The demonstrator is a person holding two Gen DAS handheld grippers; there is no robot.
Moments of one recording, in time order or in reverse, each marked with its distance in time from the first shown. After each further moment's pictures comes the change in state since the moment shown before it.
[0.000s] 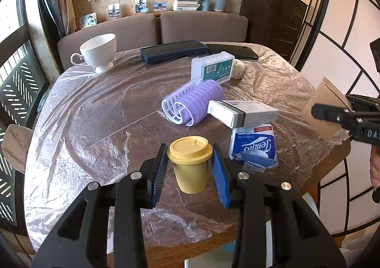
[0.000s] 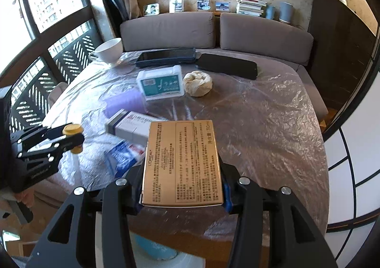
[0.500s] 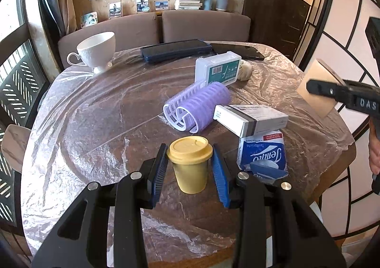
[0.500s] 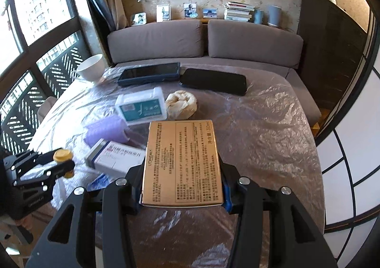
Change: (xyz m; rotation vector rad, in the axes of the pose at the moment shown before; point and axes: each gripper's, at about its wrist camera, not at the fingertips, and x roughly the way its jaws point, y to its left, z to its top) left arm 0.018 0.004 0.008 -0.007 0.003 0.011; right arm 0.022 -0.019 0.032 0.049 -0.047 -0.059
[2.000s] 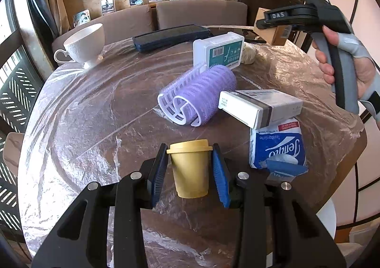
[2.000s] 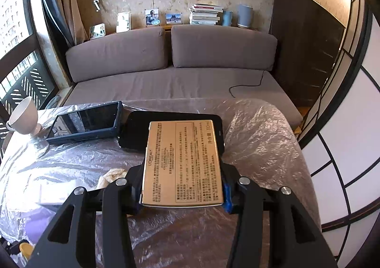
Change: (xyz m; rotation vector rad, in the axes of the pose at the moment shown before) left arm 0.030 -0.003 -0.001 0.058 0.057 0.015; right arm 0.110 -0.048 0.101 0.116 -0.059 -0.190
